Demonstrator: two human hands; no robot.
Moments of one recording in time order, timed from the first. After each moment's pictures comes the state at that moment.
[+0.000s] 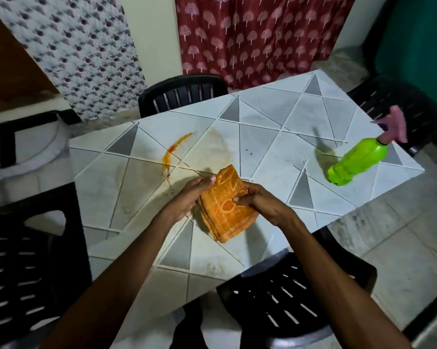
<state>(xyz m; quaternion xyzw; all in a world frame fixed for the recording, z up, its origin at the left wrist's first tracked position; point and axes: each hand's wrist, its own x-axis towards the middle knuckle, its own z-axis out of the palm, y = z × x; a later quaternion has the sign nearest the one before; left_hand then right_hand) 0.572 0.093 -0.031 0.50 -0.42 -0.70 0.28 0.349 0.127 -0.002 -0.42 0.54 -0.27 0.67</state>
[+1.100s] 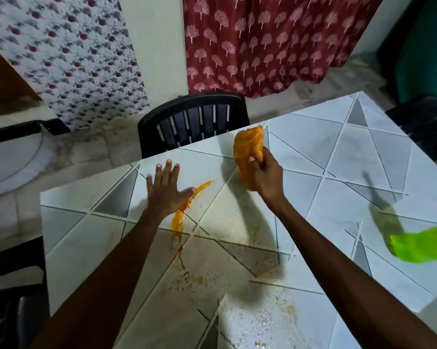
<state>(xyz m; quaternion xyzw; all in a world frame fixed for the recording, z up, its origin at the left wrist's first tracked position) 0.693 -0.169 -0.153 0.67 -0.72 -0.19 0.02 0.427 -0.147 -0.047 -0.53 0.67 -0.43 0.30</state>
